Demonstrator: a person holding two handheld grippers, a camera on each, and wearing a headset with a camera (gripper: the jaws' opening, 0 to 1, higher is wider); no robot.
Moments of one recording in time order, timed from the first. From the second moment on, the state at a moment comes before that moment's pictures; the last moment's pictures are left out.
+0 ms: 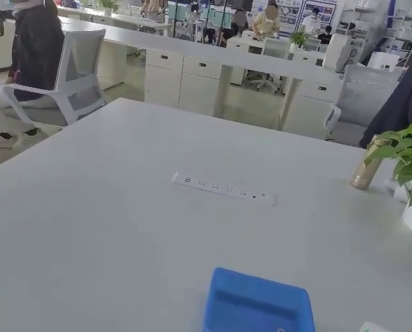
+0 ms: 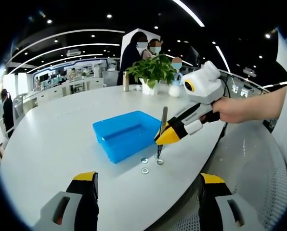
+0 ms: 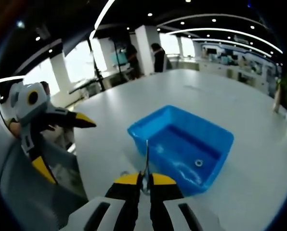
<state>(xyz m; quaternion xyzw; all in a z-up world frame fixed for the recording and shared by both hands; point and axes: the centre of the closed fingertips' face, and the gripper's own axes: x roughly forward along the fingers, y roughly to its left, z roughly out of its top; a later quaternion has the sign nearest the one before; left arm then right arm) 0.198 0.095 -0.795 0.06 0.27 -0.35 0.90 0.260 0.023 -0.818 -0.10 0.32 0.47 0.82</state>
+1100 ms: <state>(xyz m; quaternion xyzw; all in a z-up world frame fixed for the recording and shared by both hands) 0.197 0.095 -0.796 0.06 0.27 -0.35 0.90 0.264 0.010 -0.788 -0.10 0.27 0.45 0.84</state>
